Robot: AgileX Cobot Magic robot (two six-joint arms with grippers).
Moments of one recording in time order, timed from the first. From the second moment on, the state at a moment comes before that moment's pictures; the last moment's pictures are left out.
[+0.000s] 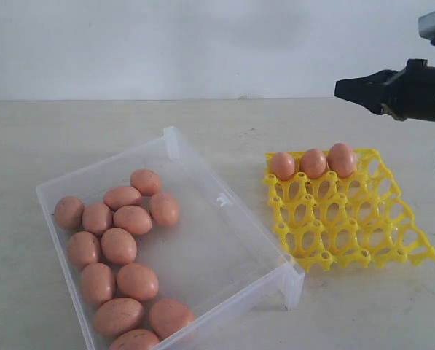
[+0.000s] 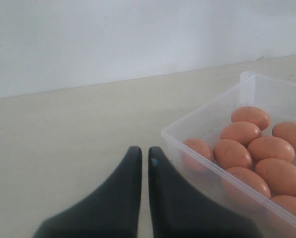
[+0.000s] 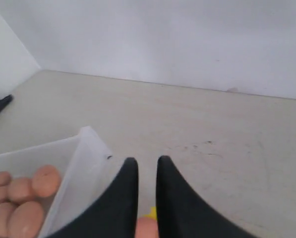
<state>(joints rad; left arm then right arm) -0.03 0.00 0.00 -0.14 0.27 0.25 -0.29 1.85 -0.99 -1.32 -1.00 1.17</state>
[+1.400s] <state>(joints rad) -0.03 0.00 0.00 -0.14 0.27 0.25 0.50 1.64 -1.06 -0.47 1.21 0.01</state>
